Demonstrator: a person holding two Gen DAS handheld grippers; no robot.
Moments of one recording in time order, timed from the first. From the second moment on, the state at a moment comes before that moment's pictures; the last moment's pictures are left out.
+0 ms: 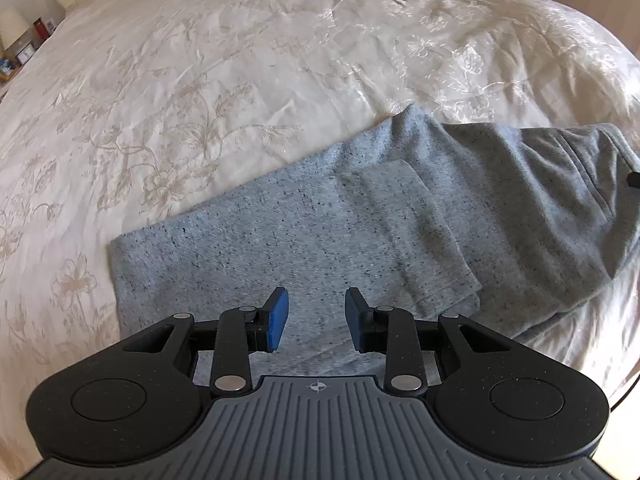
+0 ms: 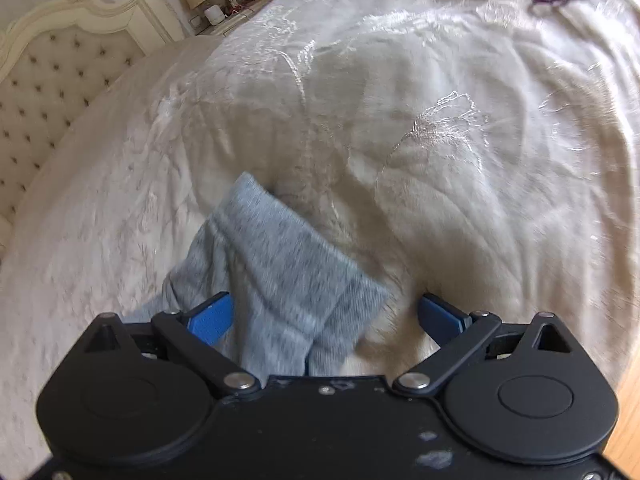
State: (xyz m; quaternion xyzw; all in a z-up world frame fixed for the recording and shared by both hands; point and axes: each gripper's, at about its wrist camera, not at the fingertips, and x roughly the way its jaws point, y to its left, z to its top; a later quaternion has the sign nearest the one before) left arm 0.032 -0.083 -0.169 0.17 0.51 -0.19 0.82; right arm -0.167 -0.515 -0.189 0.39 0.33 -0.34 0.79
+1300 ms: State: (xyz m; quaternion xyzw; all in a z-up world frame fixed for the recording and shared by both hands) left arm 0.028 -0.136 -0.199 0.15 0.50 -0.32 0.79; right arm -0.079 -0.480 -0.085 0.26 0.41 -0.12 0.87
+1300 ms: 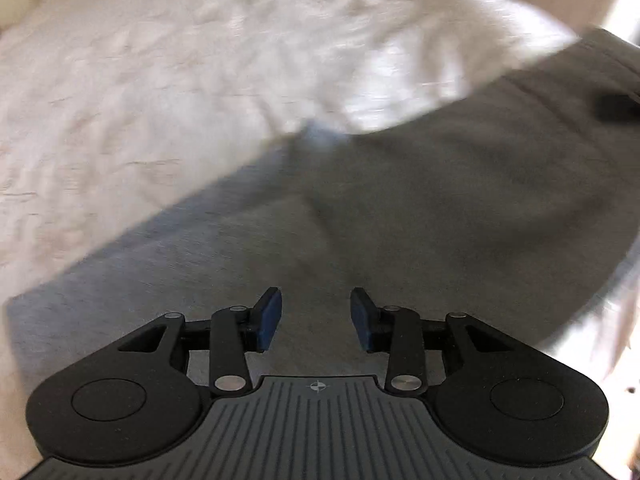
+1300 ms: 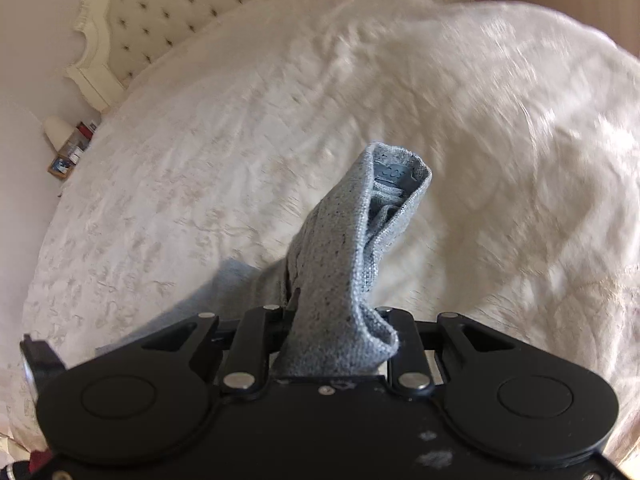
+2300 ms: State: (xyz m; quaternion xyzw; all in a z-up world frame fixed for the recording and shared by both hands) left arm 0.077 0.155 -0.159 0.09 0.53 -0.18 0.82; right arm 0.026 -0.112 -0.092 0.10 0.46 0.01 0.88
